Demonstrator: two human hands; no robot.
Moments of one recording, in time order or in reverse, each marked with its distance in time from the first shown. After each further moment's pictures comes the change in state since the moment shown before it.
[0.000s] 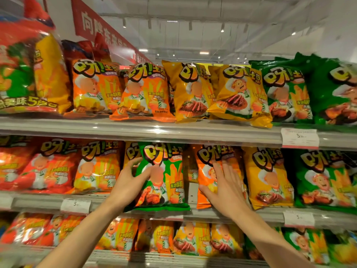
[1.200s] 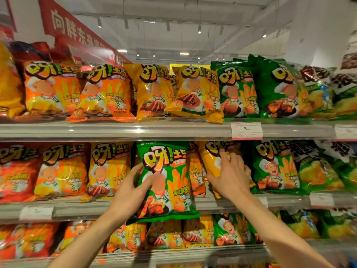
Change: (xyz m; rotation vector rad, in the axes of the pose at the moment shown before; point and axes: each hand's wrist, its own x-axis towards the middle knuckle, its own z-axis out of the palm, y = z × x) left_hand -0.058 0.048 0.083 -0.033 -0.117 0.105; right_hand -0.012 0.073 -0.075 -0.227 0.141 0.247
